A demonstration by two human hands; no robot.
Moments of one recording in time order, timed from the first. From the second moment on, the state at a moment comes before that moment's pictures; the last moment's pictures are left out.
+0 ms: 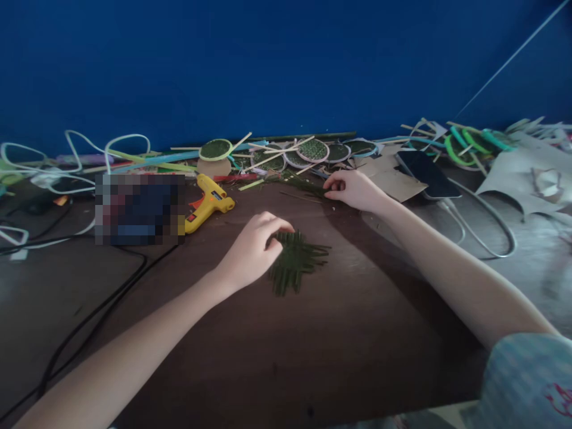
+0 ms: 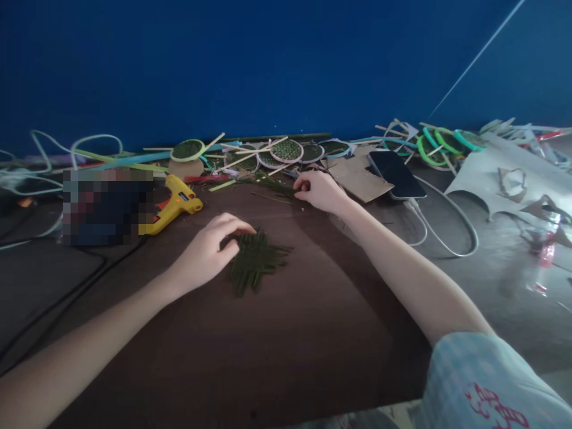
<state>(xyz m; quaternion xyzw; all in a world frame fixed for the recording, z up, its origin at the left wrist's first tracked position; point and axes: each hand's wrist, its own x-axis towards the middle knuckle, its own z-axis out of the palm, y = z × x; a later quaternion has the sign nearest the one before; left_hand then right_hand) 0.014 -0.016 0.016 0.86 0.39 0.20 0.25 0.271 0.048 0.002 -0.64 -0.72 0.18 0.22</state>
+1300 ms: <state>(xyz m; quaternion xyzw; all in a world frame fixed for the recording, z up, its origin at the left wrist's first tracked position) -0.016 0.022 0.026 0.75 0.49 0.25 0.37 0.269 0.040 0.025 -0.64 -0.70 0.20 0.25</state>
